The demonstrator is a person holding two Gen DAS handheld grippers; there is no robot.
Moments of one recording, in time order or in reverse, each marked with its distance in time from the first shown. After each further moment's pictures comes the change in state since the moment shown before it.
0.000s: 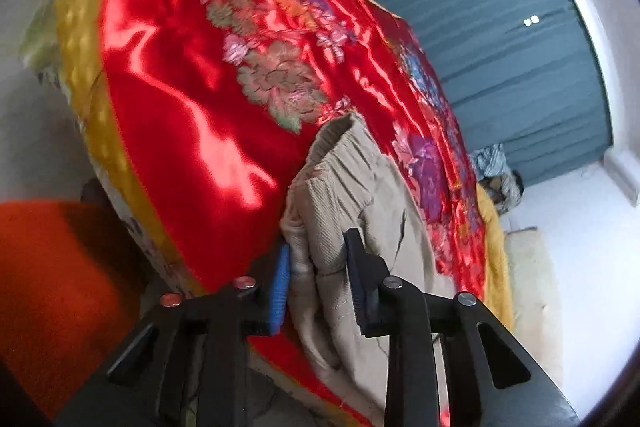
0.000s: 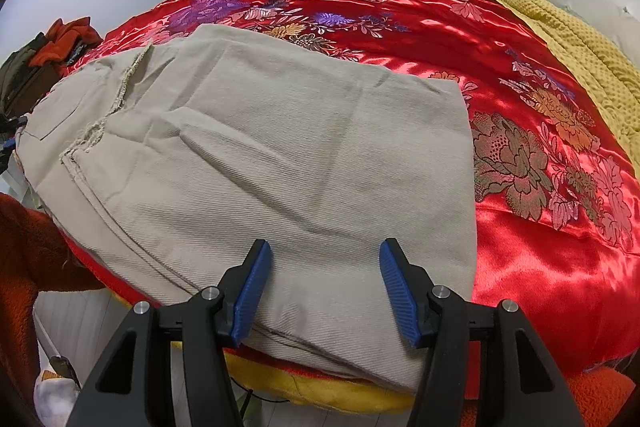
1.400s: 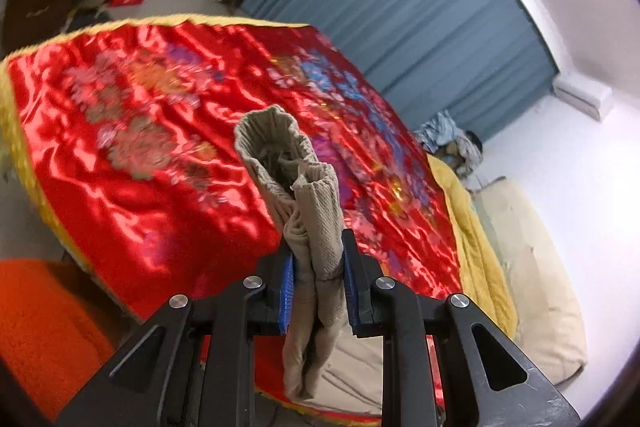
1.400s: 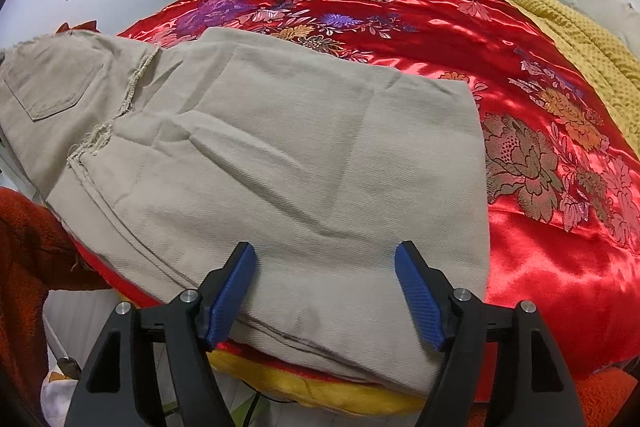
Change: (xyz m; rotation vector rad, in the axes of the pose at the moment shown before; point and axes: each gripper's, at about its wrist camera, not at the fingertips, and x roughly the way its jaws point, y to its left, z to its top) left arm -0.067 -0.147 -0.025 0.303 -0.070 -0.128; right arm 0.001 0.000 0.002 0.006 0.000 0.046
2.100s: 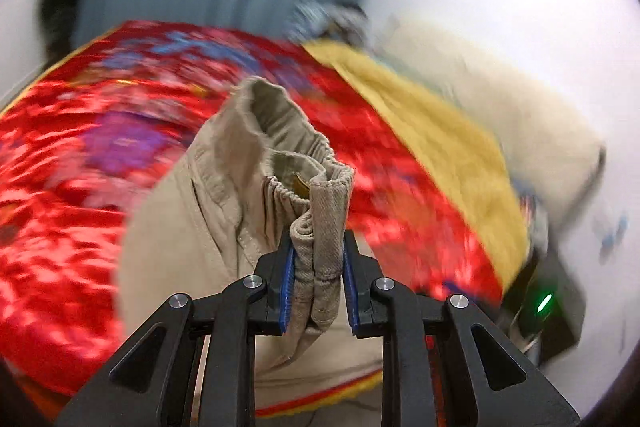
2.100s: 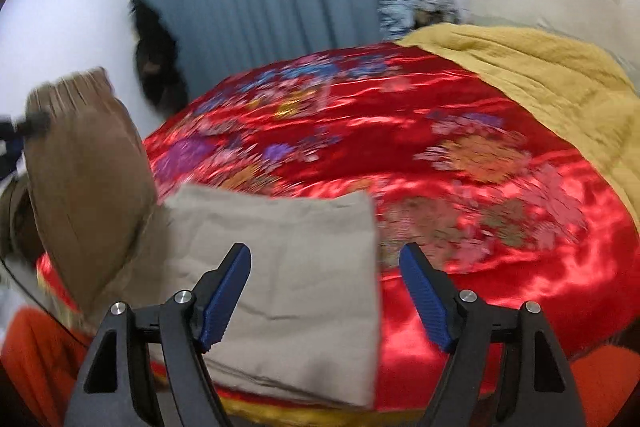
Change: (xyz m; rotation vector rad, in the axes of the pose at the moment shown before) left arm 0.120 -0.232 -0.173 0.683 0.283 -0.173; right arm -0.093 -0.075 -0.002 0.340 -0.381 -0.038
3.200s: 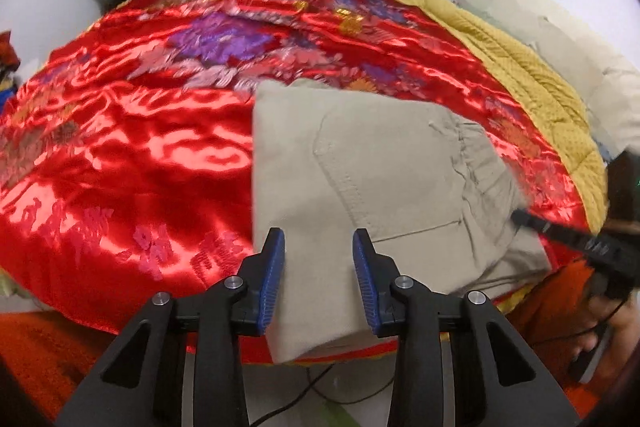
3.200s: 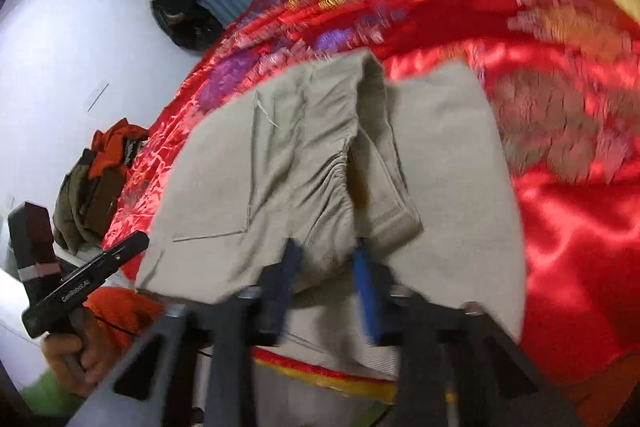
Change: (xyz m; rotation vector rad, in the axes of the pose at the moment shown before) left arm -0.003 0.104 -0.085 -0.079 0.129 0.263; right arm 0.055 0.039 -0.007 0.047 0.355 0.308
